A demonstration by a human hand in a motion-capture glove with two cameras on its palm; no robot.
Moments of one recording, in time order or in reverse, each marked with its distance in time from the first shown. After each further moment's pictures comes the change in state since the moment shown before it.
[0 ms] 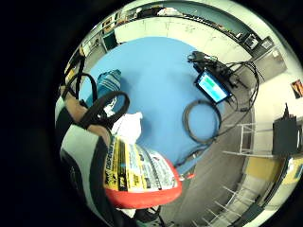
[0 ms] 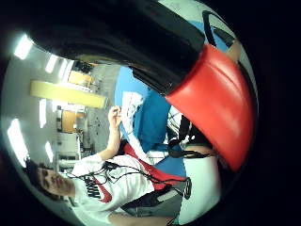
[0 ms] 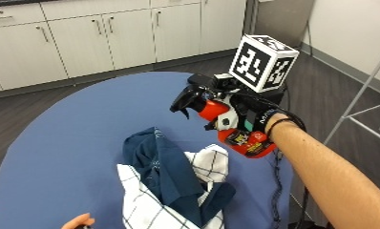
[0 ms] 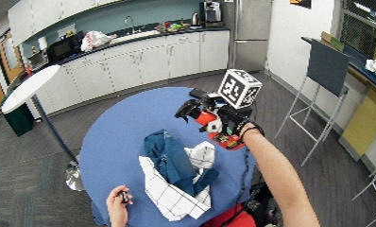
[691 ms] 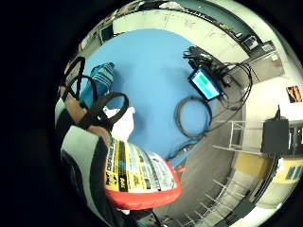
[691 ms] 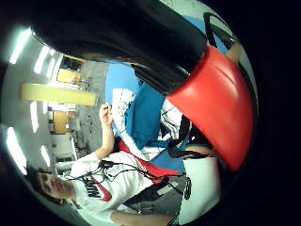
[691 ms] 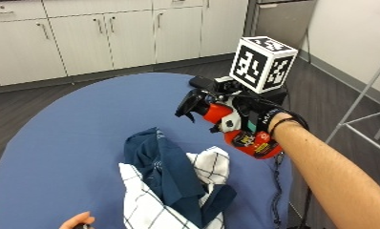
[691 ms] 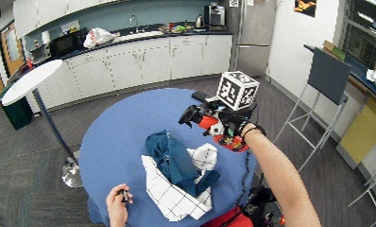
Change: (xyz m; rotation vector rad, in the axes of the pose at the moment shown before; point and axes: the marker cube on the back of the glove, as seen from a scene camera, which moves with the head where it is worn) arm 0.011 0.003 0.004 -0.063 0.075 0.032
